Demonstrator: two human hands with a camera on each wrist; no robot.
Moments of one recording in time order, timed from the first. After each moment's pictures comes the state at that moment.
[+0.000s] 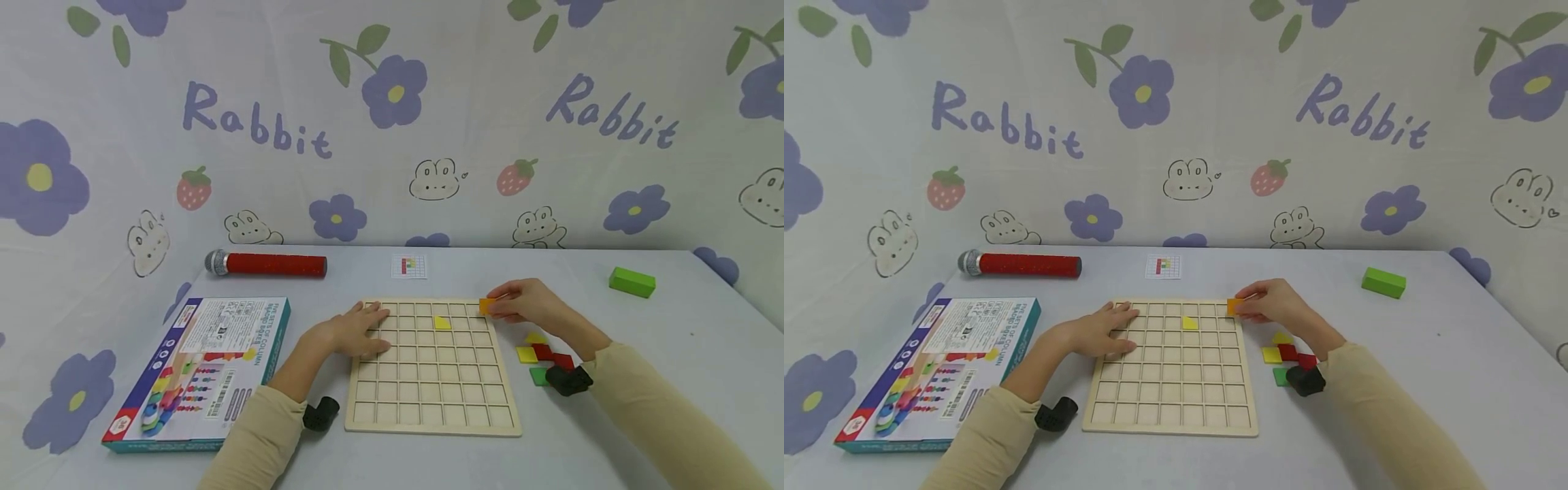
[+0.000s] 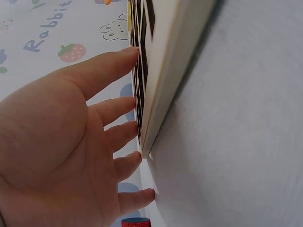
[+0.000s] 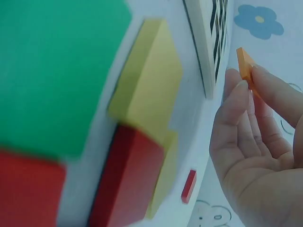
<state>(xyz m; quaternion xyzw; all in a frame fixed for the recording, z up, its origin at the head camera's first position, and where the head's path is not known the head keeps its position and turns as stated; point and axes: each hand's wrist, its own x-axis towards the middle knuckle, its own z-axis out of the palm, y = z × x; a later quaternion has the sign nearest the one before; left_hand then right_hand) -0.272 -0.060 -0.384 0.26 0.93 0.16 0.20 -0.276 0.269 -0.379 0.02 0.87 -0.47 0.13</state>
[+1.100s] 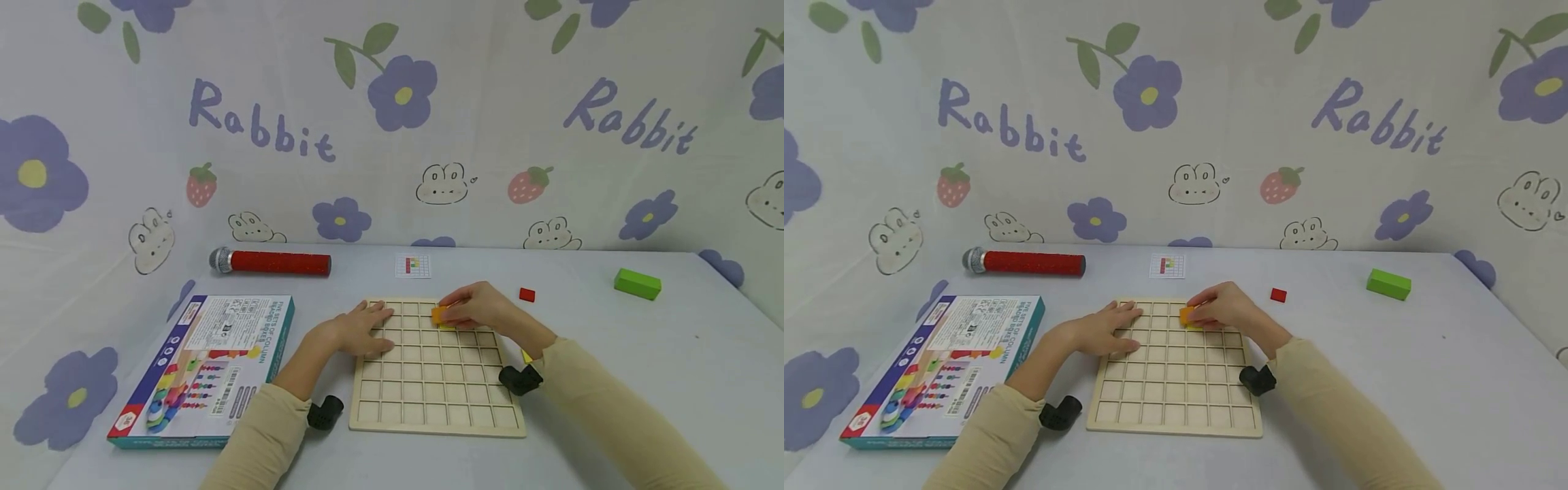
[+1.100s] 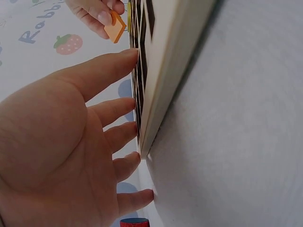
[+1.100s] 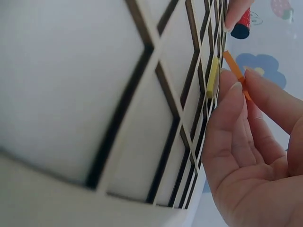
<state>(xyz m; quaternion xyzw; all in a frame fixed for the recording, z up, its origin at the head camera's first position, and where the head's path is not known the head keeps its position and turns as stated) -0.273 -0.059 -0.384 0.25 0.93 0.16 0.20 -0.285 0.197 -0.383 -0.03 0.83 -0.52 0.17</state>
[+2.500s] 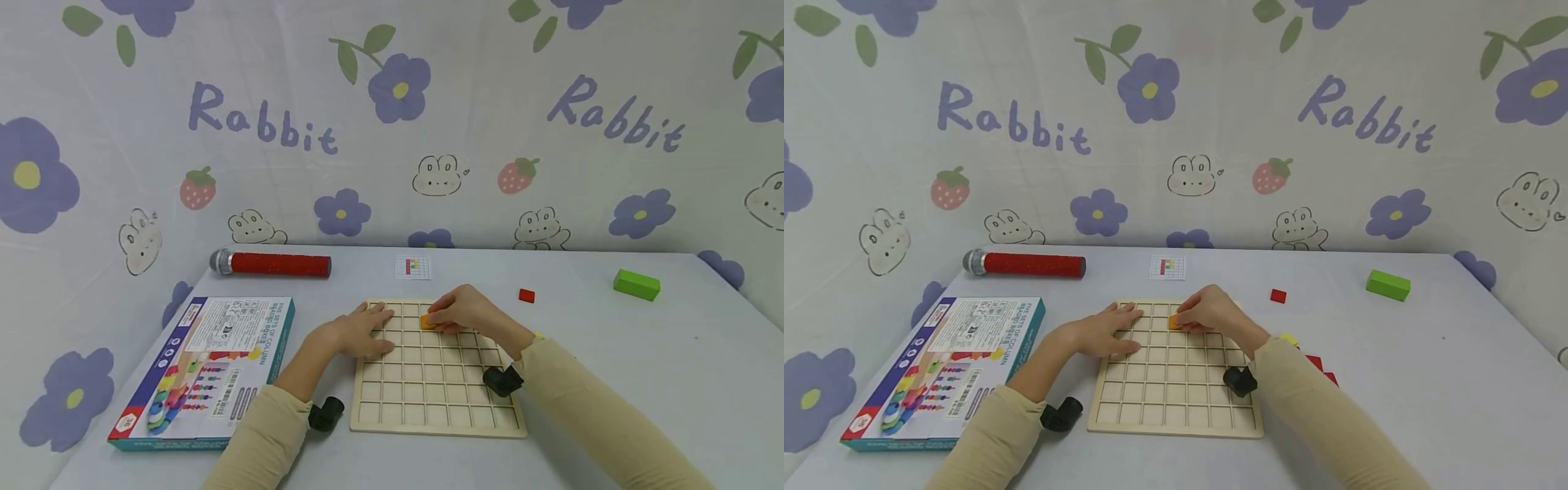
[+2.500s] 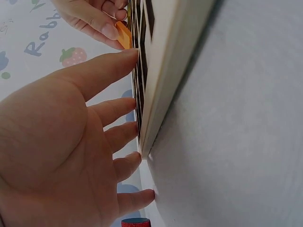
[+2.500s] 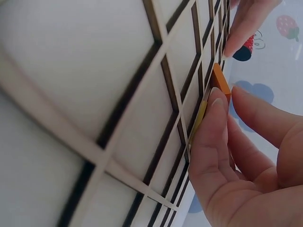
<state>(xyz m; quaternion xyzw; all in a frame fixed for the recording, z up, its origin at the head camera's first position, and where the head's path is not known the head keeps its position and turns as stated) -0.271 -0.057 -0.382 0.24 0.94 0.15 0.20 -0.279 0.164 -0.379 0.01 0.87 -0.47 0.15</state>
